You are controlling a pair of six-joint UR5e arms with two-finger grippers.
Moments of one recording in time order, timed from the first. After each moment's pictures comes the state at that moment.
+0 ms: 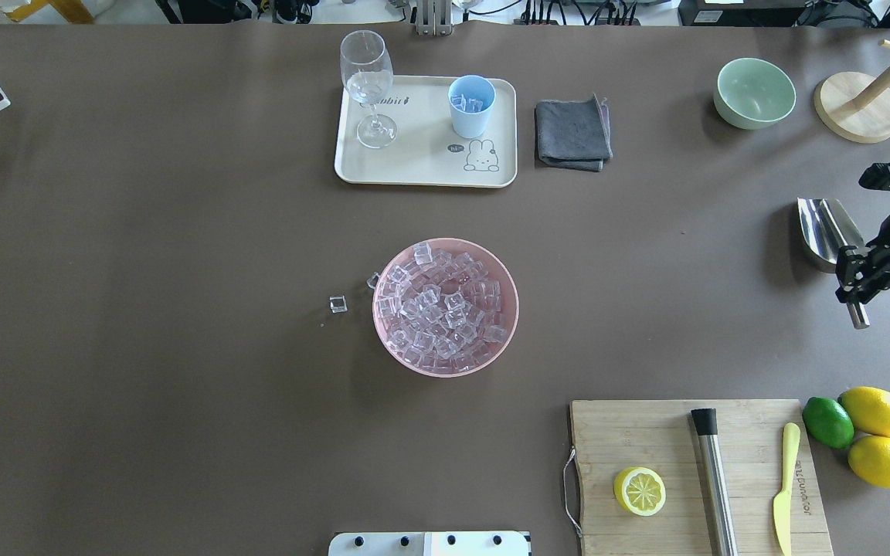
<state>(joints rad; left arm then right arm) -1.56 -1.52 -1.60 -1.66 -2.34 -0.08 1.11 -1.51 1.58 -1.59 2.43 0.42</state>
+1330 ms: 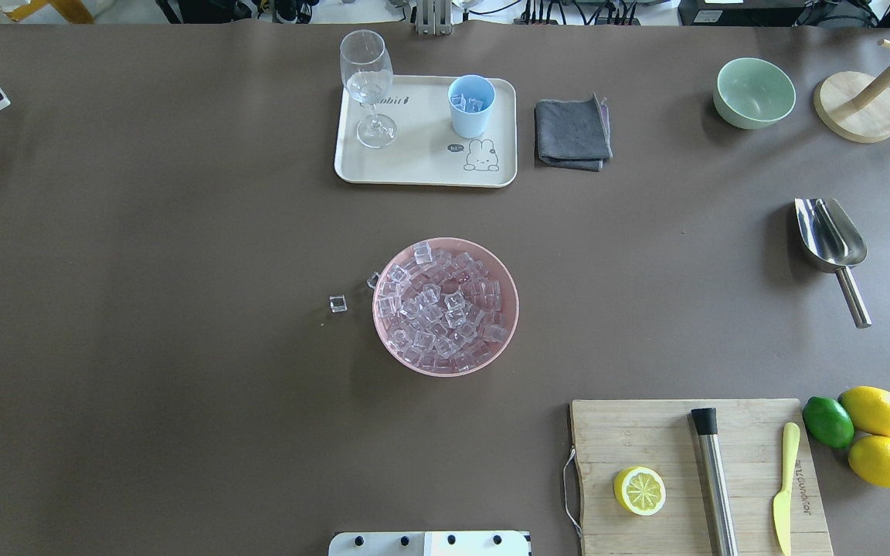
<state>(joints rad) -1.56 -1.52 -1.60 -1.66 -2.34 -0.08 1.38 -1.45 1.71 -1.59 2.31 0.39</state>
